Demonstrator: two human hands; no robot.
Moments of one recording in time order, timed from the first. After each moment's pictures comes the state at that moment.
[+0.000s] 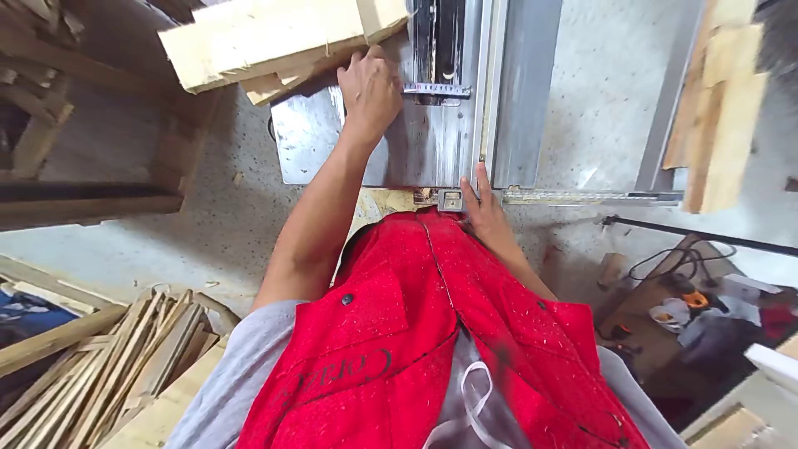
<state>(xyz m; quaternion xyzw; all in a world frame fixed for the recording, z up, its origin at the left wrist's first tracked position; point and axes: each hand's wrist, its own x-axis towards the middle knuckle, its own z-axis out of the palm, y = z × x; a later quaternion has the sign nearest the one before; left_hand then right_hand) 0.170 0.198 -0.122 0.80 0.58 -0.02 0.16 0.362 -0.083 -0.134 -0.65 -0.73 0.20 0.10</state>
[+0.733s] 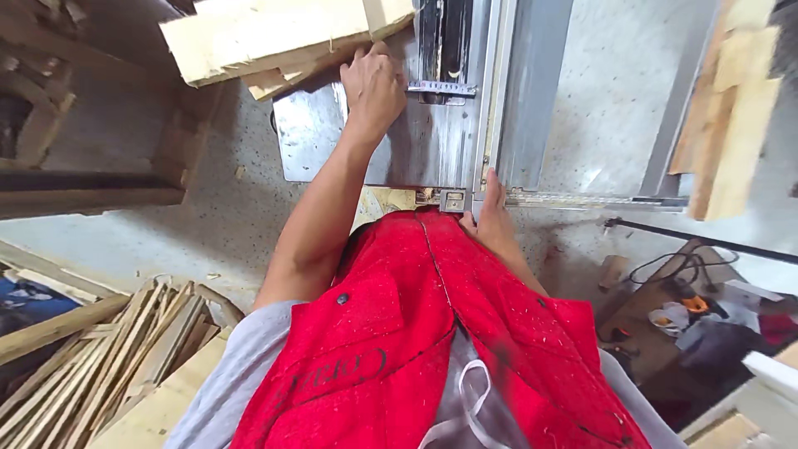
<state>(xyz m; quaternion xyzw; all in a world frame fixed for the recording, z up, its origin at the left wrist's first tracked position) 0.168 0.200 -0.123 0.80 0.58 -0.02 0.16 0.356 -0.077 -0.118 -0.75 -0.58 0.30 0.13</state>
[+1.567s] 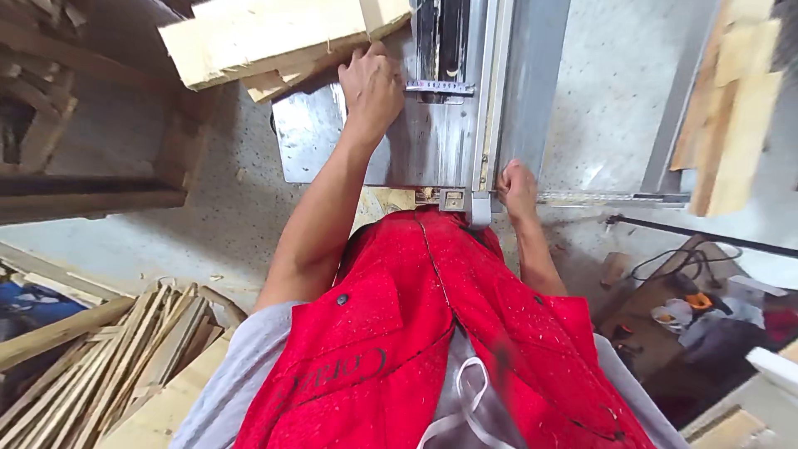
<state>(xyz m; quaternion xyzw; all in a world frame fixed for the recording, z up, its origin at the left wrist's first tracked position) 0.168 0.199 -0.124 0.80 0.58 -0.02 0.16 0.410 -0.038 -0.150 -0.67 -0.35 0.49 0.43</state>
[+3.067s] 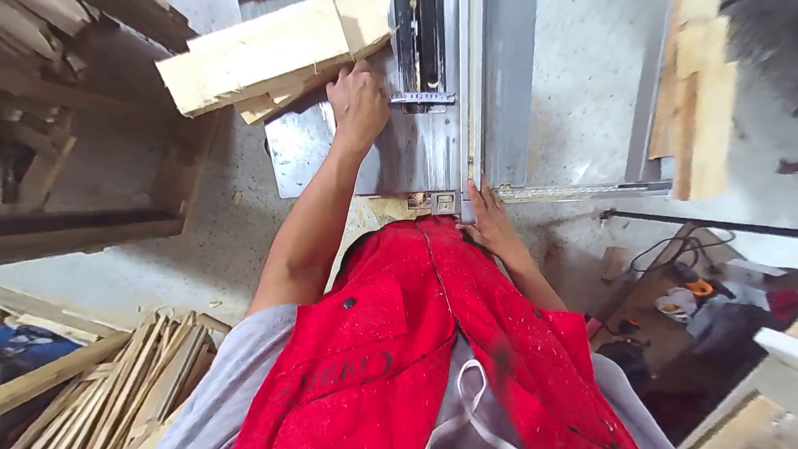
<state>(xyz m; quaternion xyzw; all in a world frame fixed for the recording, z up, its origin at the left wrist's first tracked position) 0.169 0.198 -0.119 0.80 0.58 -0.02 0.15 0.391 -0.100 -0.157 -0.62 -0.73 0.22 0.17</state>
